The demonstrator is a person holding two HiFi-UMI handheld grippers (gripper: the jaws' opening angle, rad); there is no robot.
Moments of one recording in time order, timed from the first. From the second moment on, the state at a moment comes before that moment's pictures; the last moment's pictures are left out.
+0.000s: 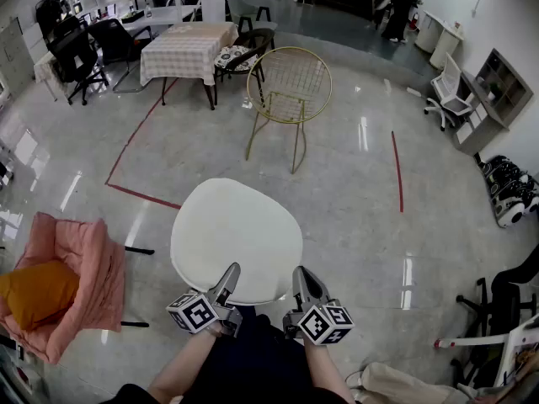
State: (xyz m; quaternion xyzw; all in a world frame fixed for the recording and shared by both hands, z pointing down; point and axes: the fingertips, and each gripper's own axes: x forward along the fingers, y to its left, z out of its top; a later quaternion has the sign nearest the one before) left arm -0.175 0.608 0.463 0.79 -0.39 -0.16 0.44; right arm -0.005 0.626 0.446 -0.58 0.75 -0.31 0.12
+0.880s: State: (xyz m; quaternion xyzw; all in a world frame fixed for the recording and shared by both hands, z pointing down) left arm -0.160 0.485 0.467 0.78 -0.38 -0.17 0.47; right arm 0.013 0.499 0.434 -0.59 0.73 -0.30 0.14
